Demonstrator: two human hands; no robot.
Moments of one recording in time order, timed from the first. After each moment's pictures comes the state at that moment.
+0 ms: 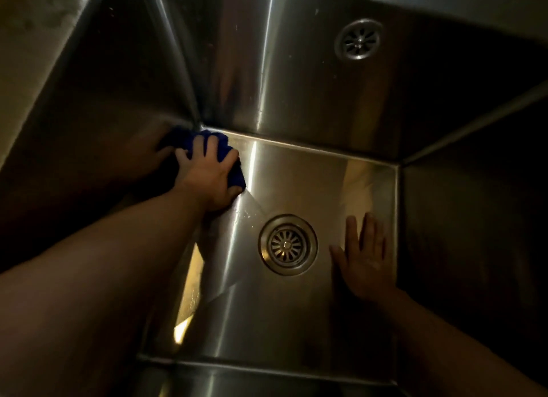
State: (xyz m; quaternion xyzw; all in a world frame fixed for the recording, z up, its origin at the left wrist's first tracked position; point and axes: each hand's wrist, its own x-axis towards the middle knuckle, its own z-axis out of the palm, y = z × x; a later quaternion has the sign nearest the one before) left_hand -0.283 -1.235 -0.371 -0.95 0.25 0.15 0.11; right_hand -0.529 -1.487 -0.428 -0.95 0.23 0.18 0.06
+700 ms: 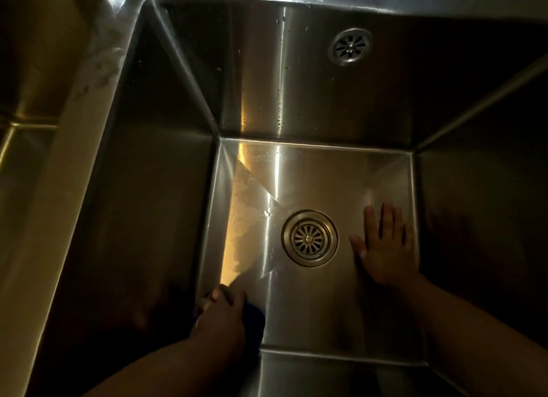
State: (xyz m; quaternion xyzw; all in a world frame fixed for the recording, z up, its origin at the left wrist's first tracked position) left_hand -0.480 -1.170 -0.339 -0.83 0.16 0.52 0.16; right_hand -0.526 -1.485 -0.425 -0.94 0.24 0.22 0.09
